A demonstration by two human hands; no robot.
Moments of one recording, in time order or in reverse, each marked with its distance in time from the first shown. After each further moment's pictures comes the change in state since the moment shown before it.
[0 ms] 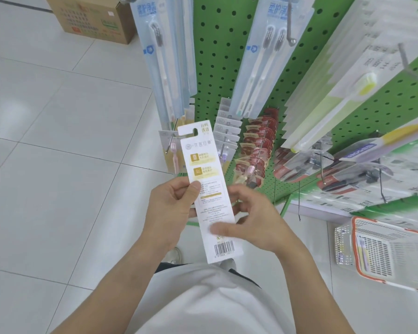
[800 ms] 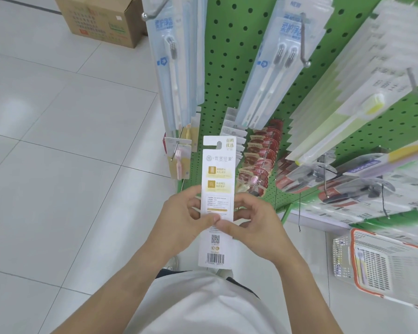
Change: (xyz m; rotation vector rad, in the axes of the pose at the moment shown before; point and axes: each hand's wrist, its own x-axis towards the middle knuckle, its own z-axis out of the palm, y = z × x) left_hand 0.008 -0.007 -0.007 0.441 -0.159 0.103; right_hand 0.006 0.005 0.004 -0.006 0.073 -0.018
